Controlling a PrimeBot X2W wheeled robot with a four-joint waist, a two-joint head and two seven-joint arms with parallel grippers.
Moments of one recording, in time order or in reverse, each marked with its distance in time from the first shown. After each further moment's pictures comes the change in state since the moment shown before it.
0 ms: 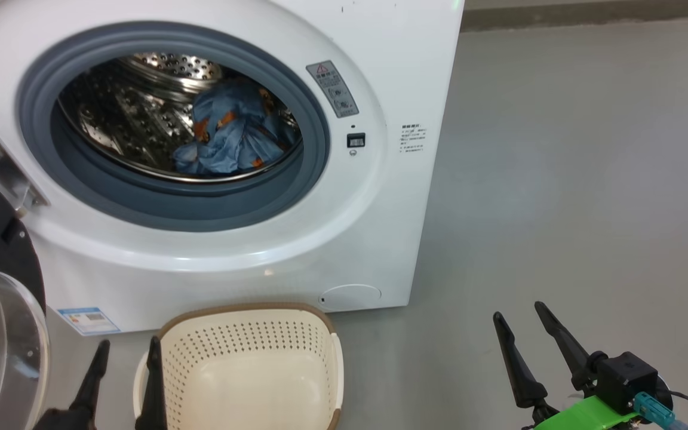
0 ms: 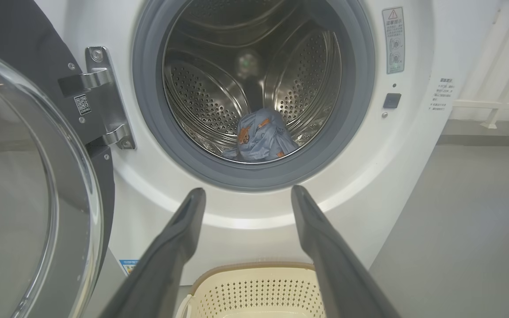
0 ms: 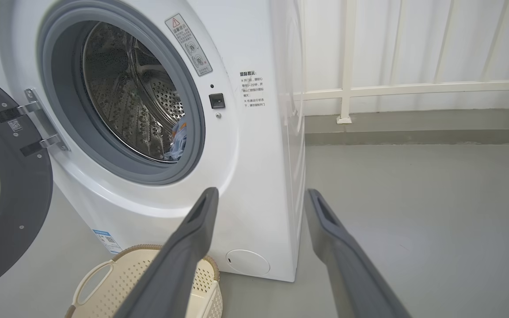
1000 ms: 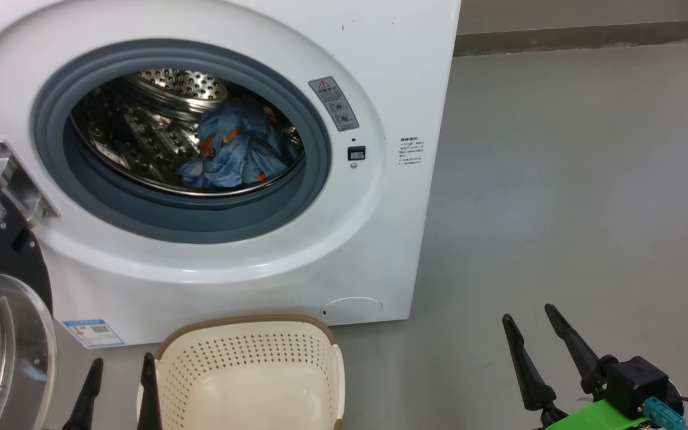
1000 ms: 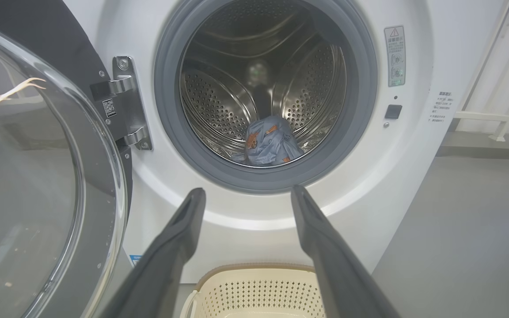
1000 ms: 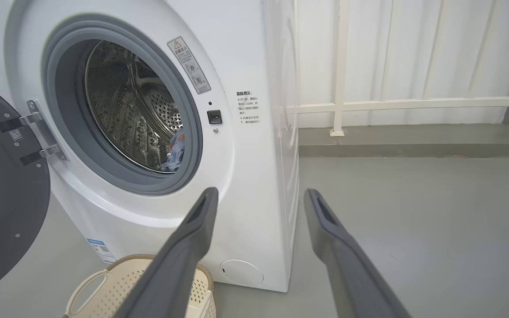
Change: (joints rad) left arm 0.074 -0.017 0.017 -0.054 -0.006 0.026 0.001; right arm 0.026 -0.003 -0.023 -0.028 -0.008 0.000 0.003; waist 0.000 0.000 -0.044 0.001
